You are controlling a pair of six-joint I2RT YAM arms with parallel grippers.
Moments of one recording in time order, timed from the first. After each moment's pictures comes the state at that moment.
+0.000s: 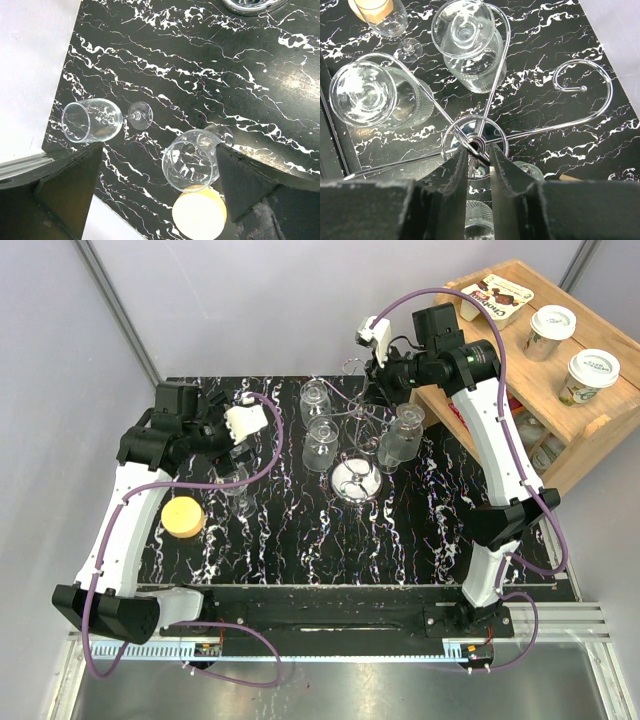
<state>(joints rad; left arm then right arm) -0.20 1.24 1.47 -0.98 0.41 0.94 0.40 1.88 2.38 -1.20 -0.62 -0.52</state>
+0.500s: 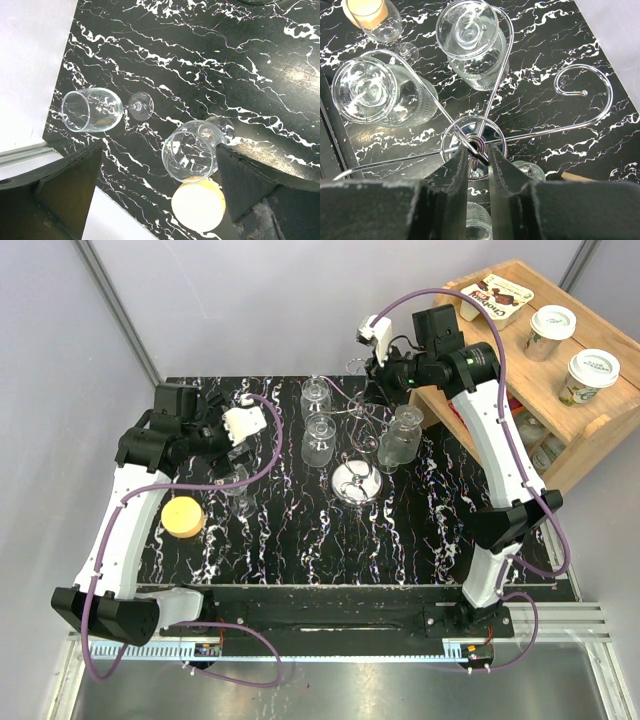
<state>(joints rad) -0.20 1.23 1.47 -1.00 0.37 0.93 0.40 1.87 2.35 -1.17 -0.59 -0.49</state>
